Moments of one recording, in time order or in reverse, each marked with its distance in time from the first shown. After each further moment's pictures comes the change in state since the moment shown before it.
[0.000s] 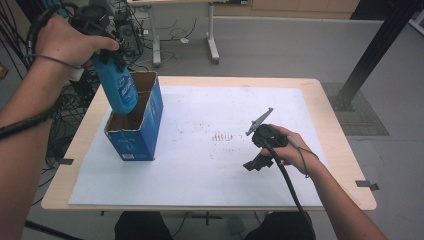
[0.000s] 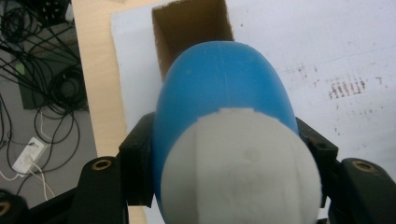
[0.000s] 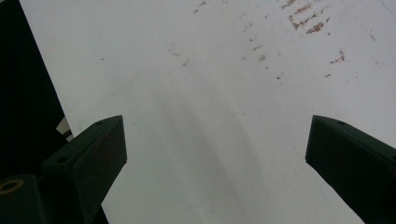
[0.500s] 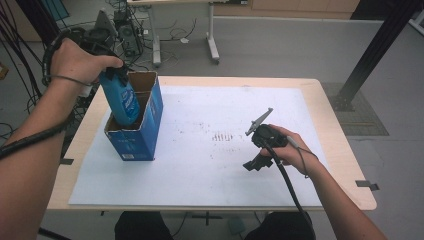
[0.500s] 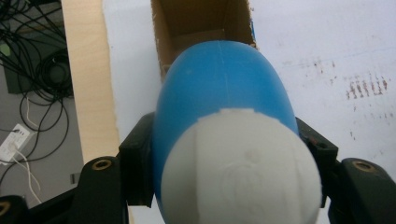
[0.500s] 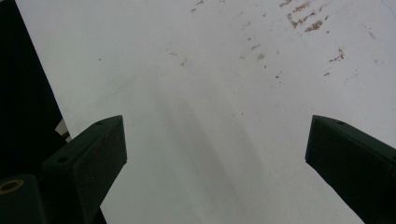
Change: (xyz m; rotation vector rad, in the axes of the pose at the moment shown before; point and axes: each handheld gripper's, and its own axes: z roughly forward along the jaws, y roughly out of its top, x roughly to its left) left arm 0.006 -0.011 0.047 0.037 -0.007 -0.046; right arm -0.001 0.000 0.001 0.002 -0.003 0.007
